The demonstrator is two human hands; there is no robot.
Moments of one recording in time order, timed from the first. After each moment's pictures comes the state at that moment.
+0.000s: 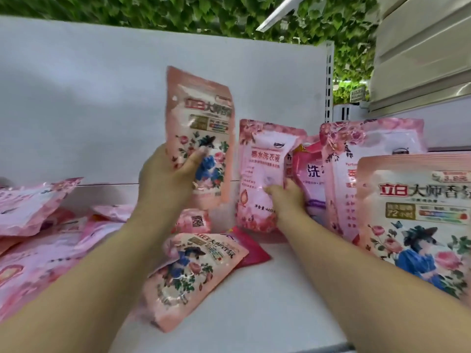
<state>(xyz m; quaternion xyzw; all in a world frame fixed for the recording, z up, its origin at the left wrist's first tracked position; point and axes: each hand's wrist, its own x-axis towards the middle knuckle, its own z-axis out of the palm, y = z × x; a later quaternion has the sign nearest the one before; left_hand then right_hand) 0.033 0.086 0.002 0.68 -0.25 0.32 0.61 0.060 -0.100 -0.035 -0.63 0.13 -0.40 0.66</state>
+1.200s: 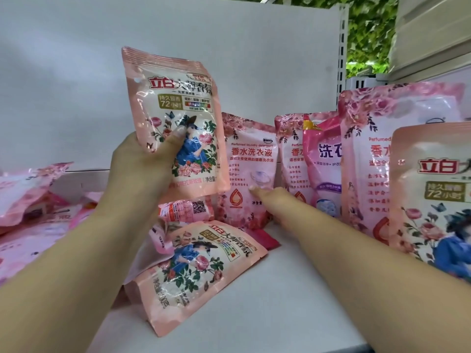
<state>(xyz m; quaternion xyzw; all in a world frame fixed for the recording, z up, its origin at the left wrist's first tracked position) 0.041 0.099 -0.004 0.61 -0.19 0.25 0.73 0.073 -0.094 -0.048 -0.84 0.22 -0.16 0.47</state>
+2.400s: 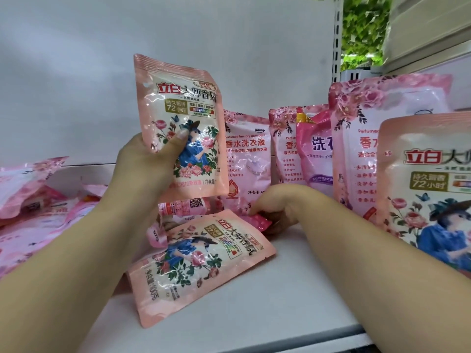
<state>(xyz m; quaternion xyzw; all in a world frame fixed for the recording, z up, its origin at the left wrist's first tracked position) 0.037 0.092 -0.010 0.64 -0.19 0.22 0.71 0.050 -0.092 -0.044 -0.84 0.22 0.05 0.50</state>
